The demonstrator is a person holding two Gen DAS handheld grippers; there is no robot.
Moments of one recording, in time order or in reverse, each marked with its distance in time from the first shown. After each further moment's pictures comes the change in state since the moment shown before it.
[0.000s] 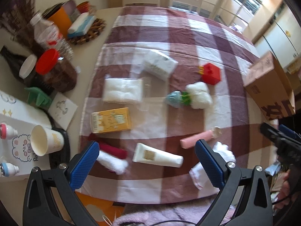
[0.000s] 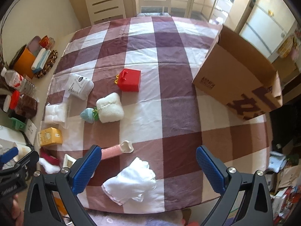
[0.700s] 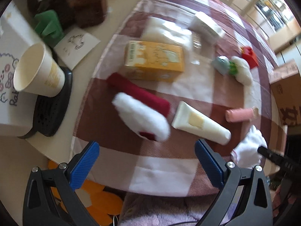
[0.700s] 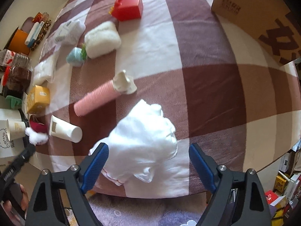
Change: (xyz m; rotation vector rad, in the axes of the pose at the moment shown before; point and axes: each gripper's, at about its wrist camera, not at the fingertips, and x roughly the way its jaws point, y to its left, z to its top) left arm 0.072 0.070 -0.090 -0.210 0.091 -0.019; right arm 0.106 -0.003 -0.088 0.053 0.245 0.117
